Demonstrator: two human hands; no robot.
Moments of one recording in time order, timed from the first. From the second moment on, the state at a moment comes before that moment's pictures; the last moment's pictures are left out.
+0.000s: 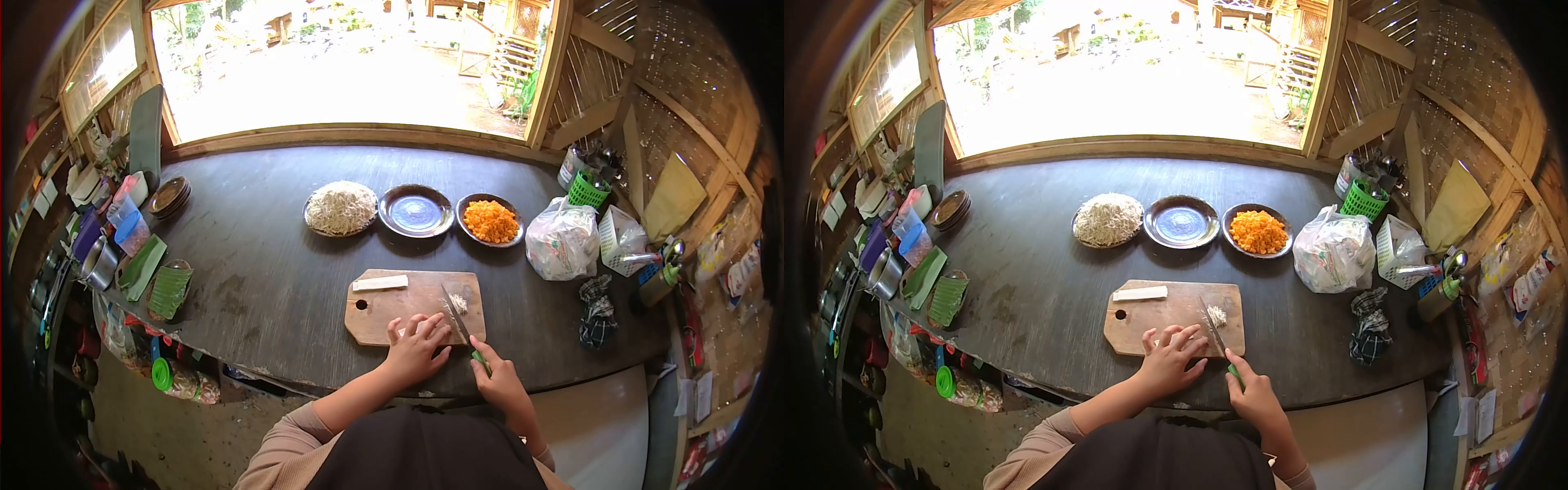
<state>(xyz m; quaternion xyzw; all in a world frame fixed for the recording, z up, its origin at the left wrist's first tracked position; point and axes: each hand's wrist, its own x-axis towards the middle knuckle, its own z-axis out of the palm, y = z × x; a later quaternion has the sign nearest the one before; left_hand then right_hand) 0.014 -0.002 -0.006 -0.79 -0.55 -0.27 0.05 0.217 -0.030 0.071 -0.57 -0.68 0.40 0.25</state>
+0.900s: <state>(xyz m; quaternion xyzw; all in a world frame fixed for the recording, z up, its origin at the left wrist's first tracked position) -0.017 0.001 0.001 -0.72 -0.62 -0.31 -0.03 0.242 -0.047 0.084 -0.52 -0.66 0.52 0.17</state>
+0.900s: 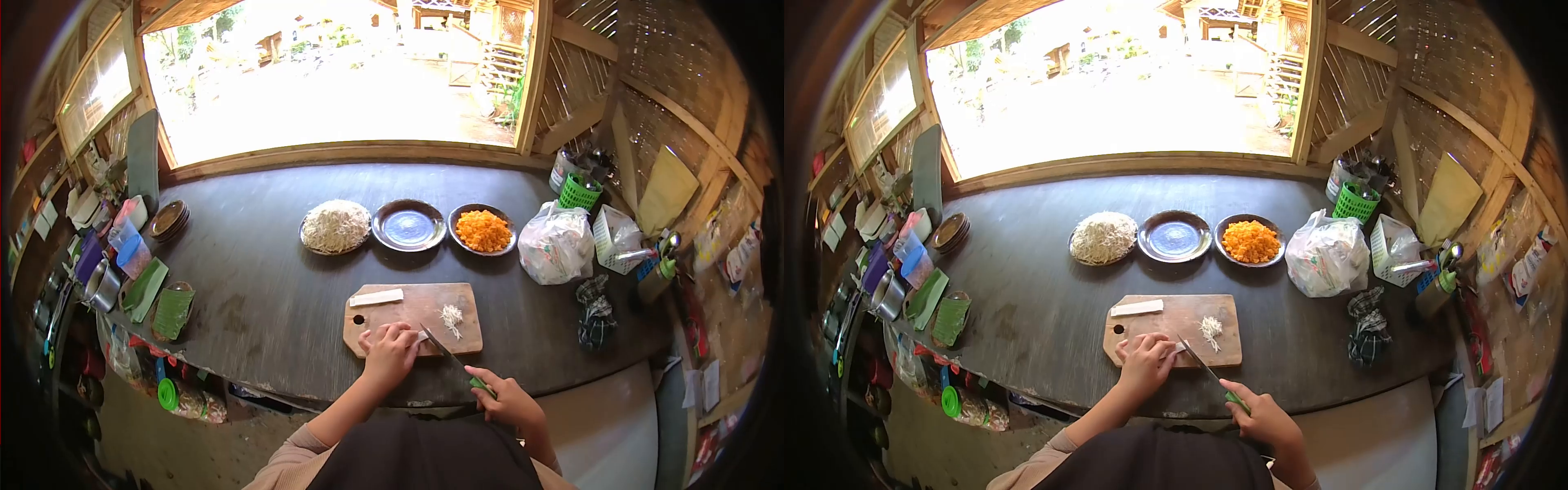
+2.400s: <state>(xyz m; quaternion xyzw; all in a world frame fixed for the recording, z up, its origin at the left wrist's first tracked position) -0.001 0.020 0.009 -0.85 -0.43 -0.28 -0.07 0.208 -0.020 0.045 -0.45 -0.75 0.34 0.33</state>
